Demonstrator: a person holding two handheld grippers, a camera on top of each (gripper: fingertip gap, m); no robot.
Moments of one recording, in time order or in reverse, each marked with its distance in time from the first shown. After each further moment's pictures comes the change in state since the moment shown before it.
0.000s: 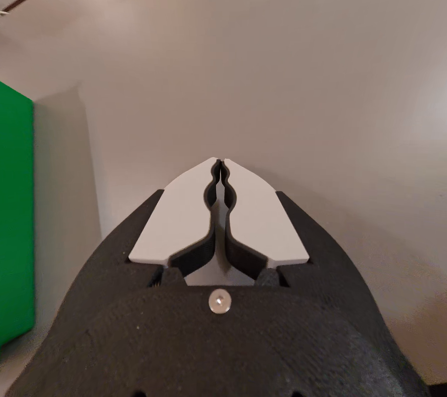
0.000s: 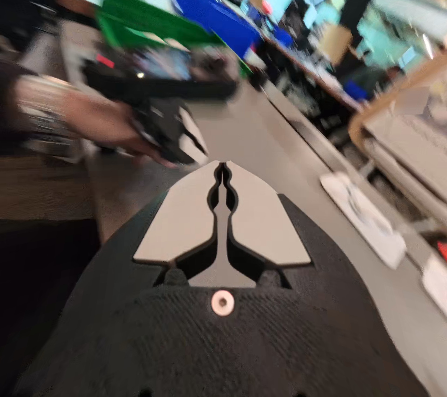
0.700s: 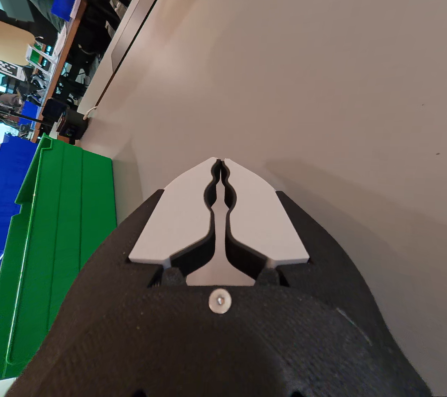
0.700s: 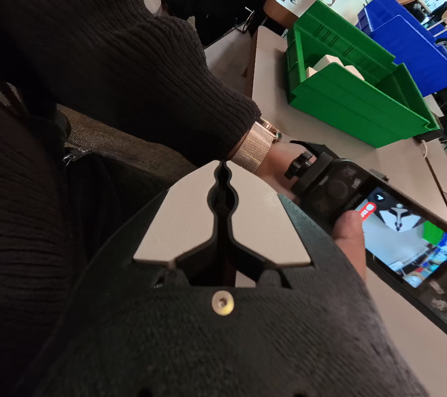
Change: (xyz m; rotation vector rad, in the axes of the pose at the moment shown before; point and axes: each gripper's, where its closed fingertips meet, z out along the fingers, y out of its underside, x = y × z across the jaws) left arm 0.021 -0.013 -0.015 0.057 -0.194 0.391; right arm -0.165 -0.024 -0.008 -0.024 -0.566 -0.194
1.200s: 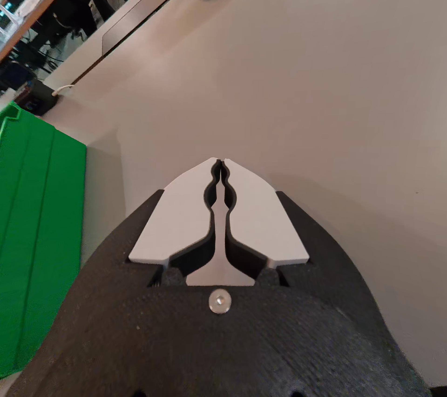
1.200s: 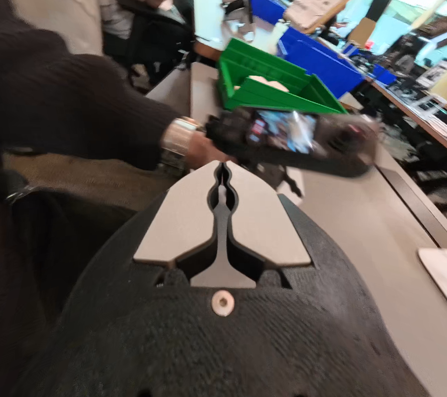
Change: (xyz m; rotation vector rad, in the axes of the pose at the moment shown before) left arm -0.014 -0.006 -0.002 0.062 0.073 -0.249; right arm 0.065 0.001 -0.042 0.154 0.204 0.125
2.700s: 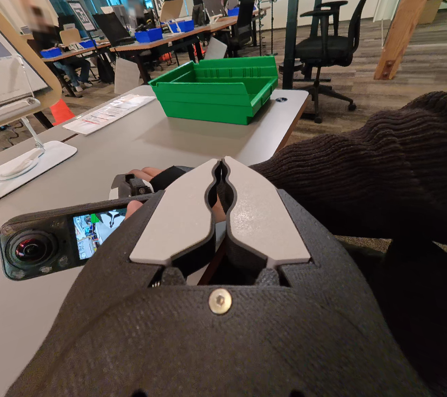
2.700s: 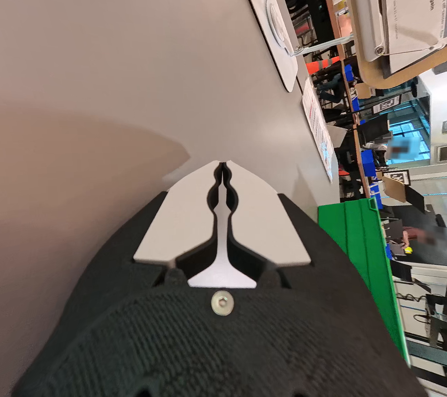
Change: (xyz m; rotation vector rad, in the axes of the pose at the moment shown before) left arm 0.206 -0.112 -0.196 0.658 0.755 0.001; right arm 0.148 0.213 -0.087 -0.957 0.890 -0.045
